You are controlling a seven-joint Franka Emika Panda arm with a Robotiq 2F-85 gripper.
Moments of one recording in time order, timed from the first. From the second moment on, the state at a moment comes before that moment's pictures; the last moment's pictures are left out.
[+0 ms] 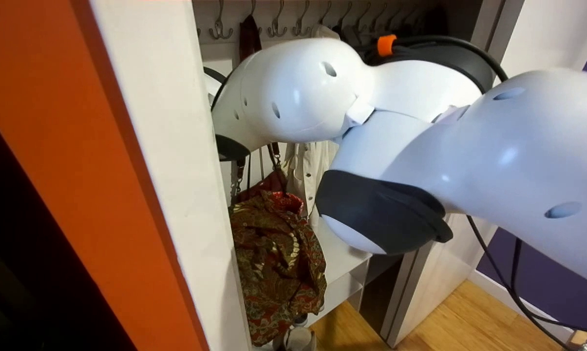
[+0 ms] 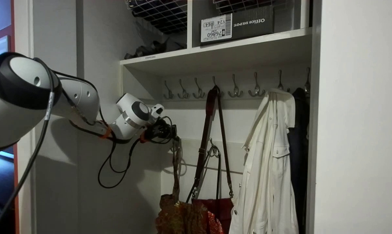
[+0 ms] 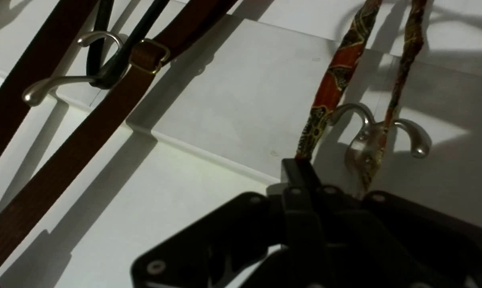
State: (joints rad) arm 0.58 1.17 -0.72 -0.79 -0.15 2.57 0.49
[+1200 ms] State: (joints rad) arm 0.75 0.75 -0.73 -1.45 -0.29 2.95 0.26
